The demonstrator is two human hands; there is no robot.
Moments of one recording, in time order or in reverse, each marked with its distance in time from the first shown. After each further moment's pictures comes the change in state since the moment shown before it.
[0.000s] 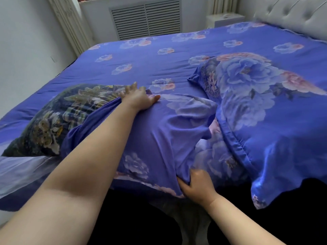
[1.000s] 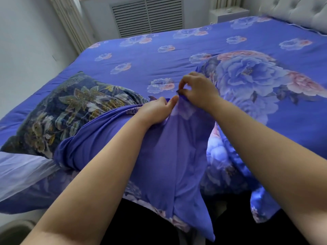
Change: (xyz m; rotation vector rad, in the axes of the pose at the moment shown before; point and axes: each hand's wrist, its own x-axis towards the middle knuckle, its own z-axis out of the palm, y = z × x) left_hand -0.036 0.069 0.005 -0.203 -0.145 0.163; right_hand 0.239 0.026 -0.105 -0.046 0.019 -0.076
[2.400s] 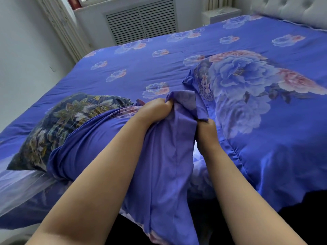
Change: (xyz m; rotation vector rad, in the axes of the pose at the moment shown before) left_hand 0.019 0.028 -0.007 -0.128 -0.042 0.015; right_hand -0.093 -0.008 0.033 1.091 0.326 0.792
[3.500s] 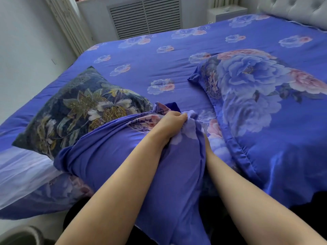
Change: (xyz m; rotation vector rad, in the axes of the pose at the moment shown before) left_hand -0.033 -0.014 0.047 -0.688 -0.034 -0.057; right_hand -0.020 0.071 0.023 -0.419 0.029 -0.221
